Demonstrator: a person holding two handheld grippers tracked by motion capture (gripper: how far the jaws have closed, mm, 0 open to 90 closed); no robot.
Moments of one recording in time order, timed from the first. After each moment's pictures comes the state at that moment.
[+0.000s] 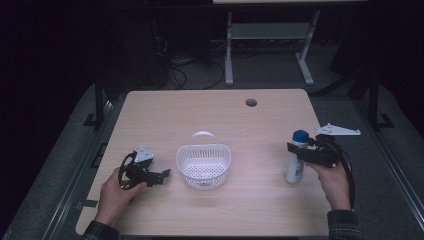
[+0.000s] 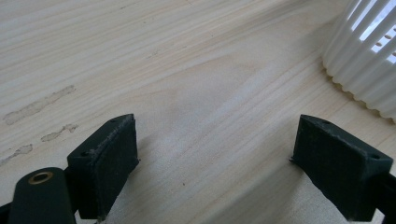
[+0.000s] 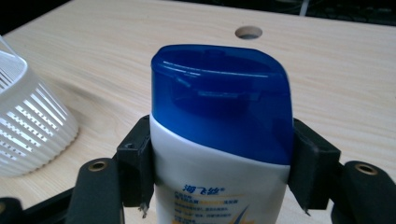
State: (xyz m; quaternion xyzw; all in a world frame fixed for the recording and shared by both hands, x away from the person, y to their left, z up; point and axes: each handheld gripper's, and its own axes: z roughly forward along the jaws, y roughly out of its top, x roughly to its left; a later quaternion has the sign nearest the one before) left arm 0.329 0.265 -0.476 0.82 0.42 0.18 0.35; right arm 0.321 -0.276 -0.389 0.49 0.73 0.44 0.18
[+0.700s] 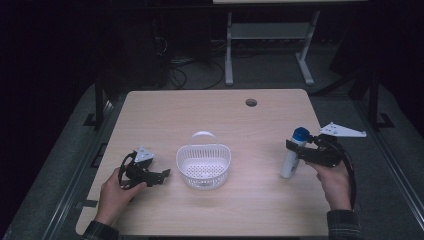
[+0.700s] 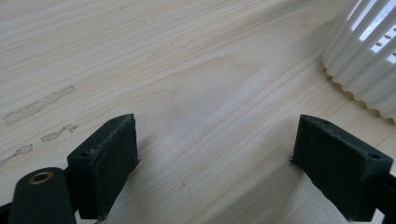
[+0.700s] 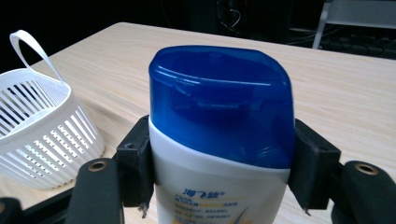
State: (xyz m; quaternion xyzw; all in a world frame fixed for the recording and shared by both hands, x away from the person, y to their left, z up) left arm 0.329 0.265 -0.476 0.82 0.42 0.18 0.35; right arm 0.315 -0.273 -0.378 0.45 0.72 0.49 0.19
